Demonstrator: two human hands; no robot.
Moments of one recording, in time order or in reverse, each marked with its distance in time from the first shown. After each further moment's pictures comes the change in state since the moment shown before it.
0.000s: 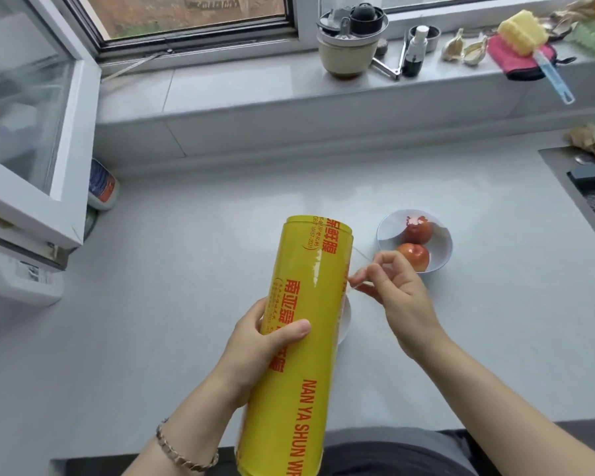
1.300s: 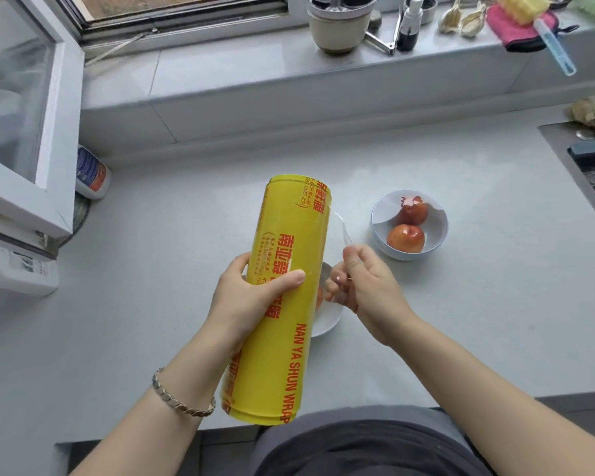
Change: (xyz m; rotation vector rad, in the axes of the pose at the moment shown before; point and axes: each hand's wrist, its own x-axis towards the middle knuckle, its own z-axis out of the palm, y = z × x) left_hand 0.013 0.030 0.006 0.214 0.311 0.030; right_hand -0.003 0.005 0.021 0.192 -0.029 0.287
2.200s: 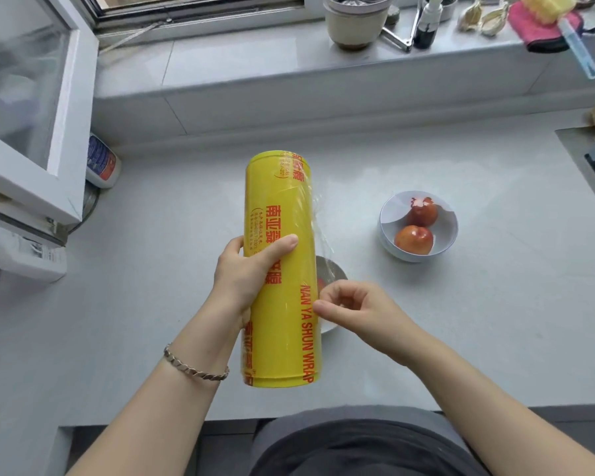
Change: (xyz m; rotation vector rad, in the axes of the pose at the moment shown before) left_hand 0.014 0.015 -0.001 -0.235 0.079 -0.101; right_hand -0.015 0.009 -0.011 -0.448 -0.350 0.003
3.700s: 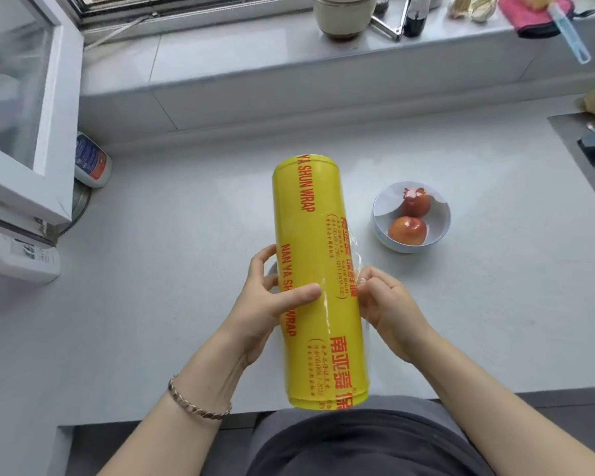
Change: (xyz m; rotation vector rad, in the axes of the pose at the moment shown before) left_hand -0.017 -0.036 0.011 -0.050 -0.373 -0.002; right_hand -0.004 0.024 -0.017 0.367 0.274 0.039
